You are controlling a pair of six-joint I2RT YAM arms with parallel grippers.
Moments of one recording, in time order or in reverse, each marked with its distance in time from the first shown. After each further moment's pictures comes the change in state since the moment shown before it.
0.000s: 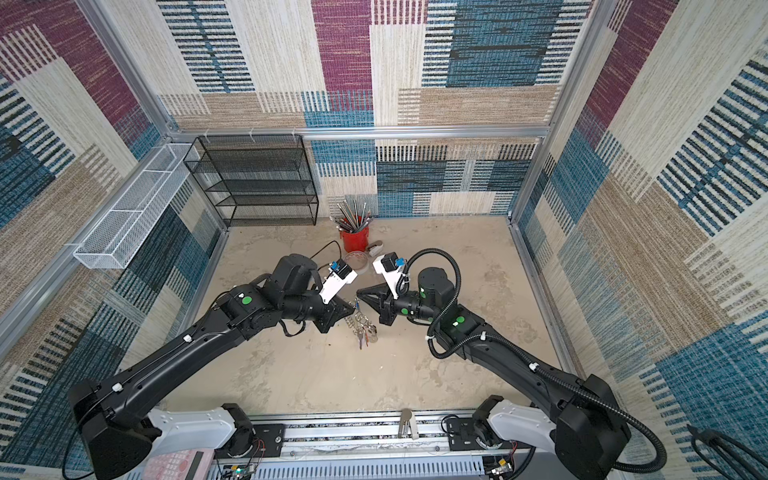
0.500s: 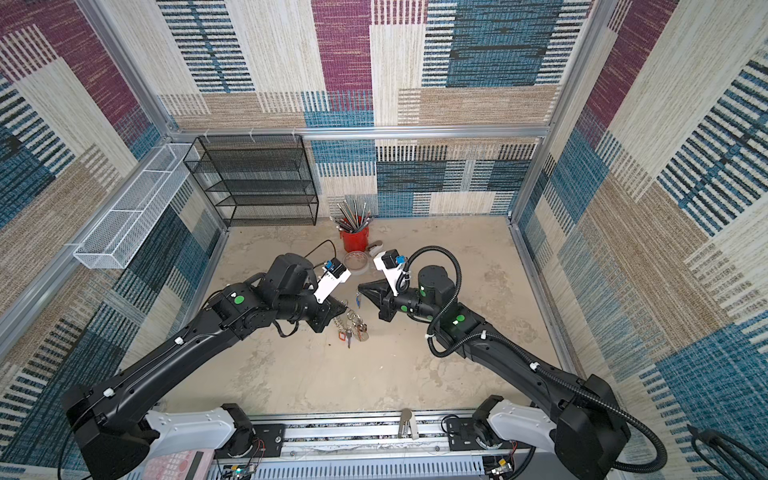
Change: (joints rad) left arm 0.000 -0.005 0.042 -0.088 -0.066 0.002; right arm 0.000 0.017 0.027 -0.005 0.033 -0.056
